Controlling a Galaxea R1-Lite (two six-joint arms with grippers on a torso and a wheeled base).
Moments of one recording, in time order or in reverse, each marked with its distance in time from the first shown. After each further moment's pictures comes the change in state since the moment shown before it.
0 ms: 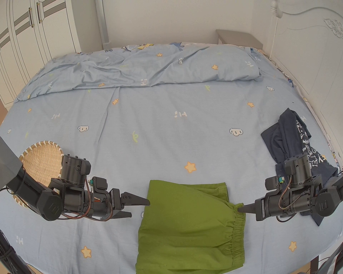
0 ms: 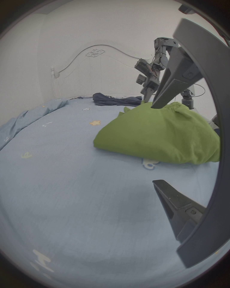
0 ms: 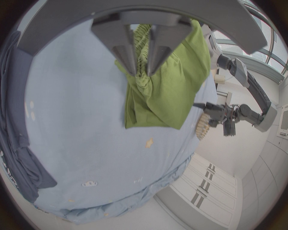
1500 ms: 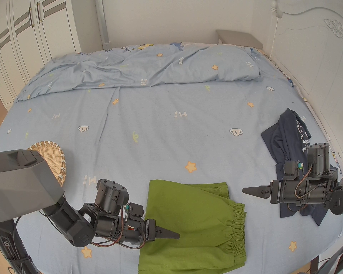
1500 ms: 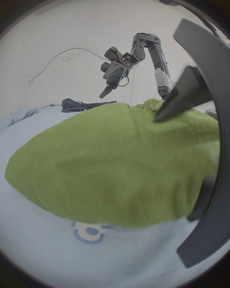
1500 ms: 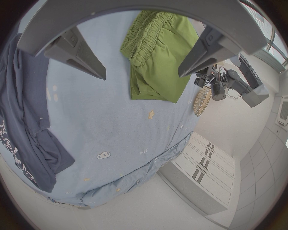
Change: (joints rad) left arm -0.258 0.174 0.073 -0.245 -0.038 -0.054; right arm -0.090 -0.127 0.044 -0.130 0.010 0.107
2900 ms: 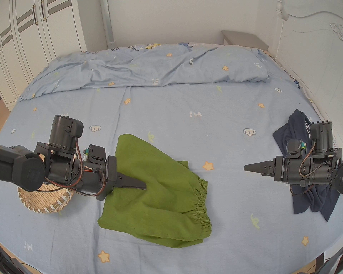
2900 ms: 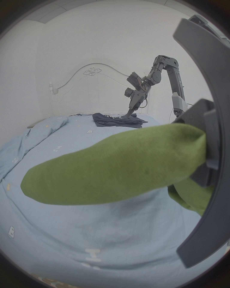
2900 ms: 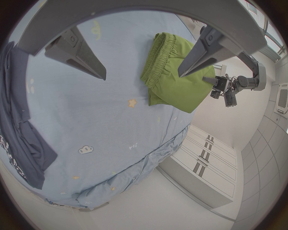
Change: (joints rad) left arm 0.207 -0.354 -0.372 0.654 -0.054 0.038; right arm -0.014 -0.031 -0.217 0.216 0.022 0.089
